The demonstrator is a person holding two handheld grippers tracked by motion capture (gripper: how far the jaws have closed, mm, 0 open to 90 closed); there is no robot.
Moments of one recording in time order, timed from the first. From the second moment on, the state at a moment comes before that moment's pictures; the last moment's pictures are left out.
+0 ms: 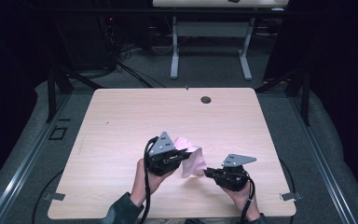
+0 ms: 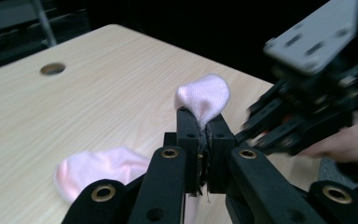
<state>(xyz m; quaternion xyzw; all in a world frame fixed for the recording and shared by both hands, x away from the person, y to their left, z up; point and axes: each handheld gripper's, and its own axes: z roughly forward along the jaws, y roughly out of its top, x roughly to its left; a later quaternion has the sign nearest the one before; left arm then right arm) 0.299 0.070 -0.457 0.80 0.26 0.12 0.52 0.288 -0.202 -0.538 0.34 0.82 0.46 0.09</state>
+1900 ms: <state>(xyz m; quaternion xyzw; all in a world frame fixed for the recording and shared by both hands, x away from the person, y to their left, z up) 0.271 0.131 -0.572 0.82 0.40 0.09 0.40 0.273 -0.190 -0.554 0.38 0.86 0.33 0.08</state>
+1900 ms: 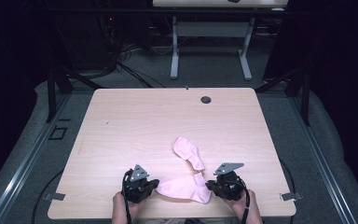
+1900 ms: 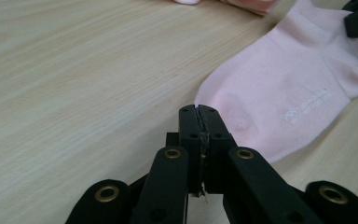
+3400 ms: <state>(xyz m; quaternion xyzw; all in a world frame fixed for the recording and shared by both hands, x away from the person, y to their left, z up) 0.454 0.066 -0.556 0.86 0.40 0.06 0.31 0.342 -0.182 -0.569 0.41 0.85 0.34 0.06</state>
